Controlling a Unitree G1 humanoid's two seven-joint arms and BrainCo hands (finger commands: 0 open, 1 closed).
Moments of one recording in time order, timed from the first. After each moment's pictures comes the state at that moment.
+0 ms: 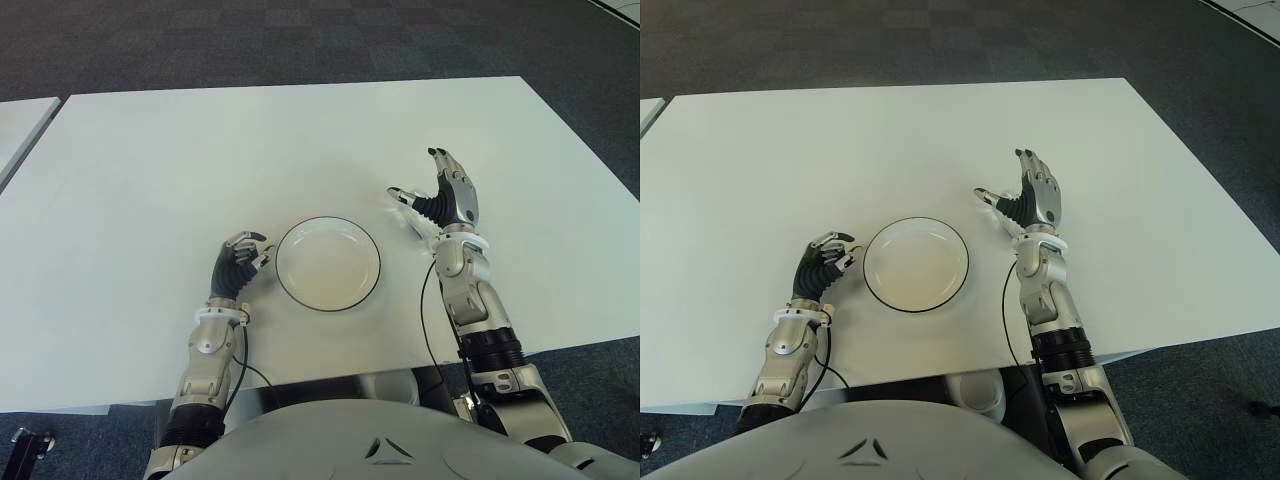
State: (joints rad) left arm 0.21 0.04 0.02 0.25 0.05 -0.32 0.00; right arm -0.19 -0.23 0.15 0.10 -0.79 0.23 -0.23
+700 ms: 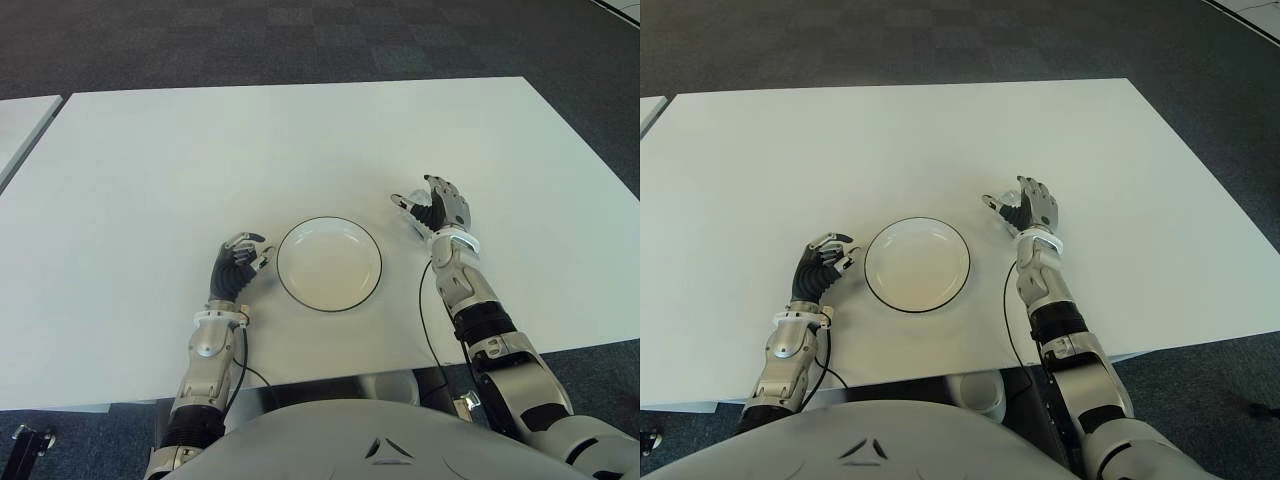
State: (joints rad) left arm 0.22 0.04 0.03 0.28 0.05 -0.37 0.02; right arm -0.36 -0.27 0.21 0.50 -0.76 0.29 -0.24
